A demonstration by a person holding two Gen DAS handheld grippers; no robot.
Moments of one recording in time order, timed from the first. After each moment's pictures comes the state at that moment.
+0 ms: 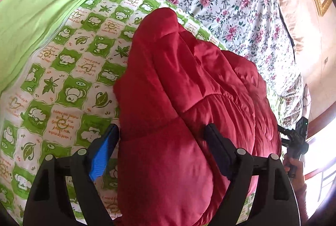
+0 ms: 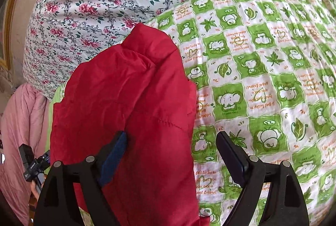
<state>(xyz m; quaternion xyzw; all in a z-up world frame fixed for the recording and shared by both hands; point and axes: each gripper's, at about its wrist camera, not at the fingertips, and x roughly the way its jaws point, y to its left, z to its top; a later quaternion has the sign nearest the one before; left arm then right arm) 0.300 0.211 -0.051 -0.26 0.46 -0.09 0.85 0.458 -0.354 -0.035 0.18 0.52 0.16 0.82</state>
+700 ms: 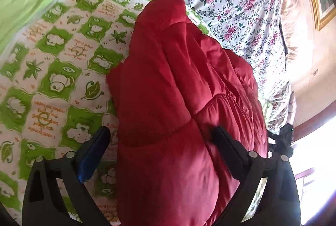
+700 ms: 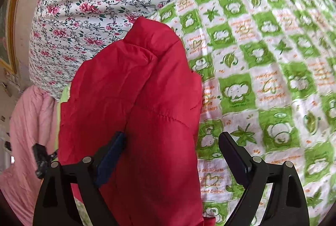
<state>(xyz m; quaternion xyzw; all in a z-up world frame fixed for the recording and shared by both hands) 0.312 0.221 -0.081 -0.32 0.46 -0.14 0.81 0.466 -0.356 -0.048 0.22 0.53 0.19 0.79</state>
